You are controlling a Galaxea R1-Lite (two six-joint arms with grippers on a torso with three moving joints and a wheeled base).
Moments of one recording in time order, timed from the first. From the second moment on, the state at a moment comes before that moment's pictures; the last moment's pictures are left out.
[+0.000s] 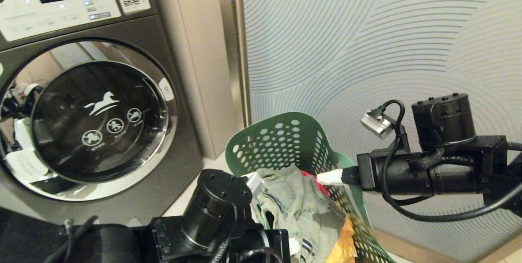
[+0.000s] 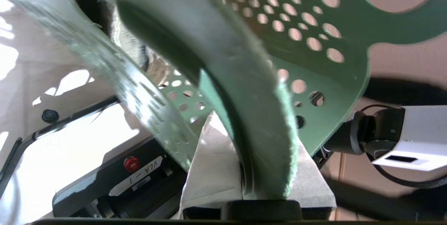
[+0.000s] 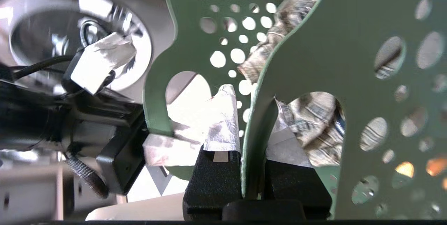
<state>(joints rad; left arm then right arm) -0.99 1.72 -0.71 -0.44 -0.11 -0.76 0.47 1.61 -0.87 -0.28 0.60 0.51</state>
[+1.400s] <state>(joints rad) -0.98 1.75 -0.73 -0.44 -0.11 -0.76 0.45 1.66 -0.89 -0.28 0.59 0.51</state>
